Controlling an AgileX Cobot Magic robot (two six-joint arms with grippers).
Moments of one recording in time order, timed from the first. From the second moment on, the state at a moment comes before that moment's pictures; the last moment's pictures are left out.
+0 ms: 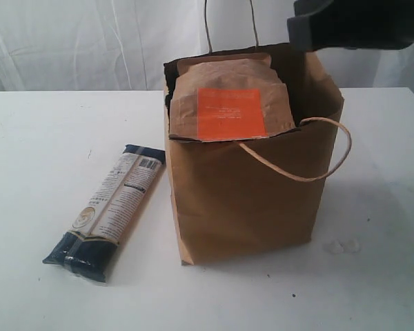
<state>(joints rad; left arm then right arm) -0.38 0.00 0.02 -0.05 0.42 0.08 0.54 1.05 -1.08 0.00 0.47 -0.09</state>
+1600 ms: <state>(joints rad) -0.38 0.00 0.02 -0.05 0.42 0.08 0.52 1.12 -1.08 -0.11 0.44 -0.05</state>
